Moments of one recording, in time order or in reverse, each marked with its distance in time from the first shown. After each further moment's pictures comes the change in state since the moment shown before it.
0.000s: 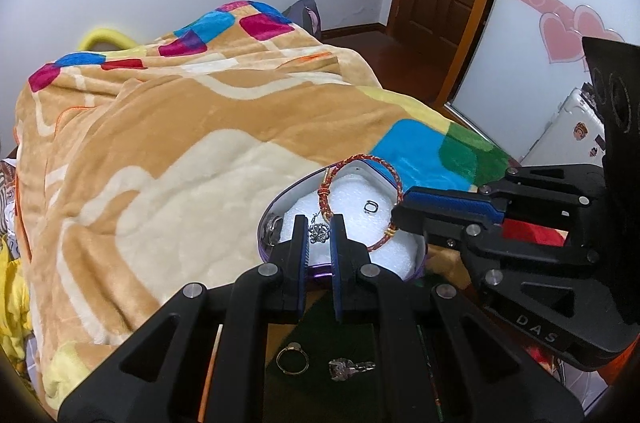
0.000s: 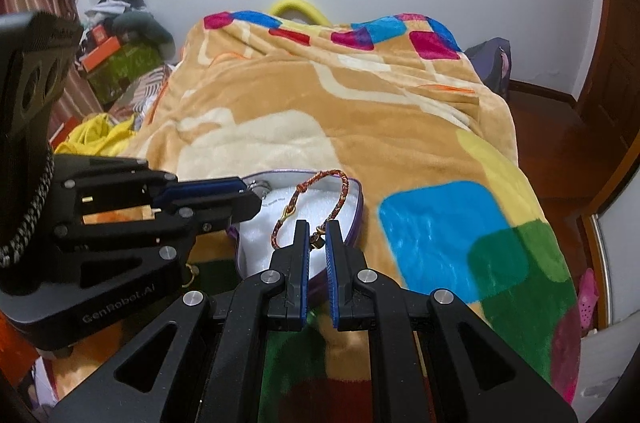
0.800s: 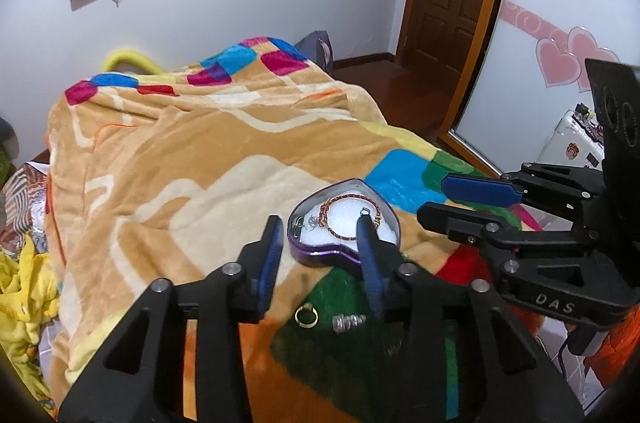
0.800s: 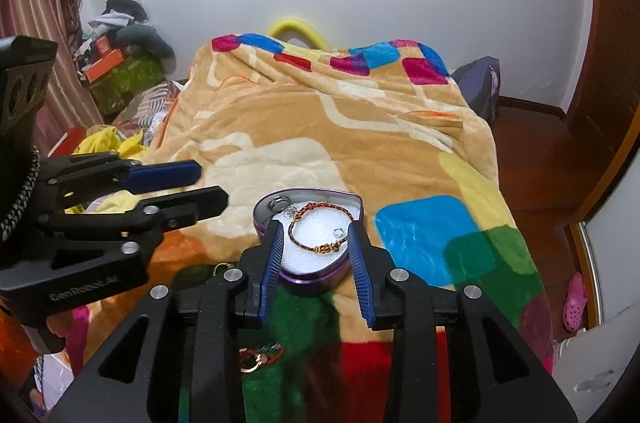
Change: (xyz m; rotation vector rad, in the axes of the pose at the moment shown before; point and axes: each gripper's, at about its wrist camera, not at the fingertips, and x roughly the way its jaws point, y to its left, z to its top) left arm -0.083 -0.003 -0.010 -0.018 -0.114 0.047; right arm -0.055 0.018 0.000 0.002 -0.078 -0.036
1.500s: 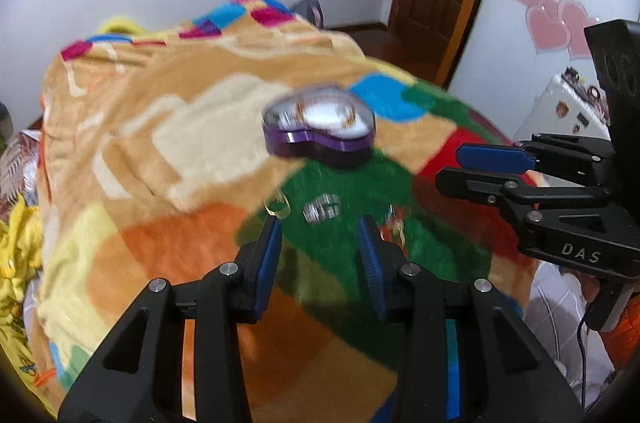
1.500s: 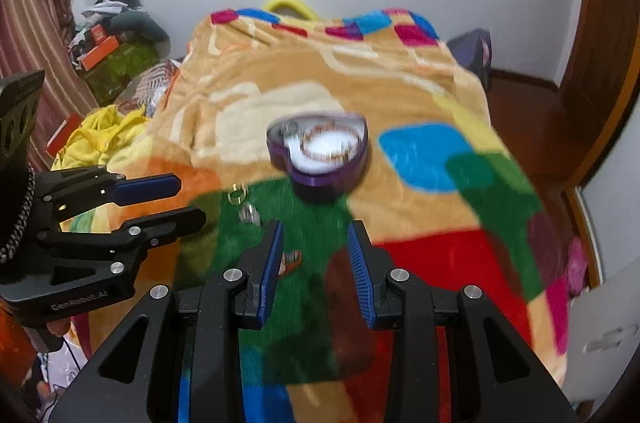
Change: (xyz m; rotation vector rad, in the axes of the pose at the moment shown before) left arm 0.004 -0.019 -0.078 0.002 0.132 -0.034; right arm -0.002 0.005 -0.060 0.058 0.106 -0.009
